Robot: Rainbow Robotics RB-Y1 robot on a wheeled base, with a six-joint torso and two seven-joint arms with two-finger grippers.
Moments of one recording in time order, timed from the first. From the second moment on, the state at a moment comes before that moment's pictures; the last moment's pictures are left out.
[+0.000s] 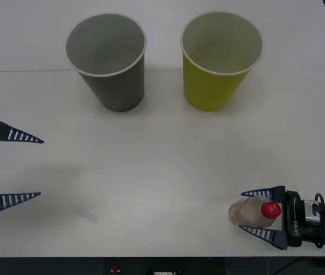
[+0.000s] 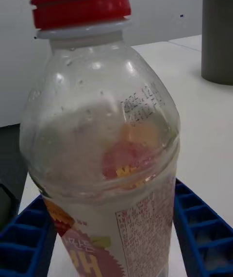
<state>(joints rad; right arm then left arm) -0.16 -0.84 0.64 -0.95 0.46 -1.39 0.94 0.26 1.13 0.26 -2.01 -1.31 -1.13 -0.09</state>
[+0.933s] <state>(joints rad) -0.14 -0.88 0.53 -1.05 0.50 -1.39 0.80 0.26 1.13 0.26 -2.01 -1.31 -1.13 -0.09</state>
